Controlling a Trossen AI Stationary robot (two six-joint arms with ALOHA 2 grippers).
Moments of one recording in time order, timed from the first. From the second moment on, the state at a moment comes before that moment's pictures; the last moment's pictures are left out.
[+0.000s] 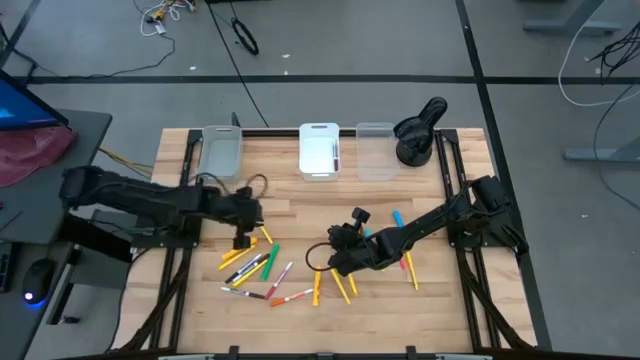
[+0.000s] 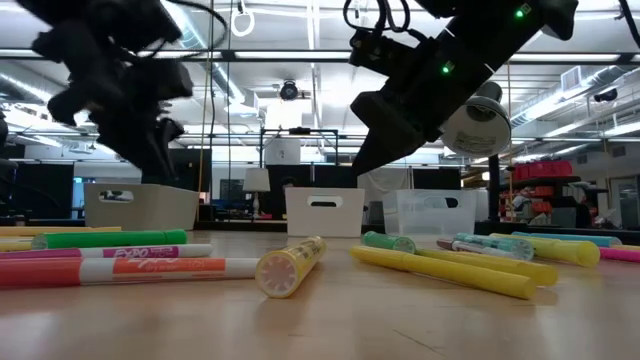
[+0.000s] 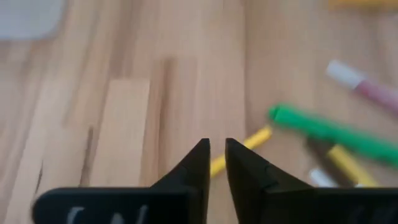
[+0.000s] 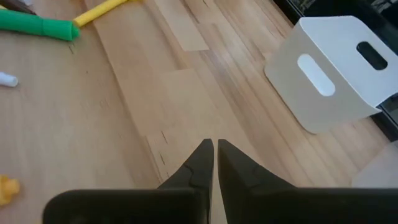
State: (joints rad) left arm -0.04 1.07 0.51 -0.38 -0.10 -0.02; right arm 0.35 1.87 1.11 -0.26 0.81 0.43
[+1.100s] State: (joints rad) left arm 0.05 1.52 0.67 -0.49 -0.05 0.48; right arm 0.36 1.87 1.11 -0.24 0.72 0.25
